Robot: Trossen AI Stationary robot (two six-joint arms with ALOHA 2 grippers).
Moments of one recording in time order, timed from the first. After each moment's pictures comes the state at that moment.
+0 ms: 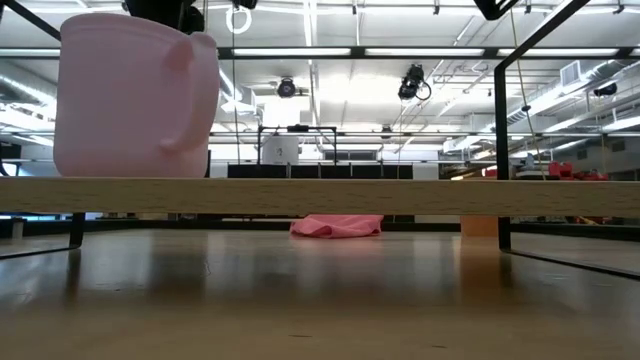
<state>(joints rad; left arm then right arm) -0.37 1.80 1.63 -1.35 -0.10 -0.70 0.38 1.00 0.79 -0.17 -0.14 0.21</state>
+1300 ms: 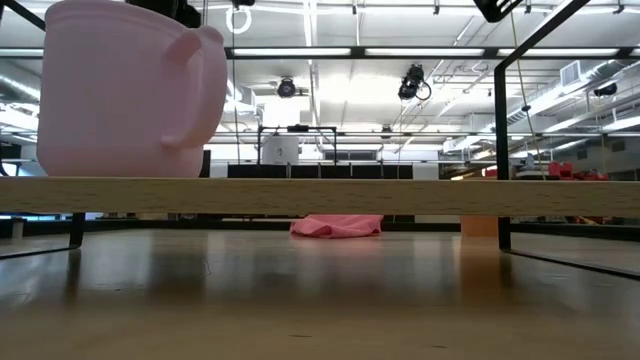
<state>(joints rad) -0.36 1.79 1.62 -1.32 -0.01 -0.72 0.38 1.00 0.79 -0.19 -0.14 0.22</state>
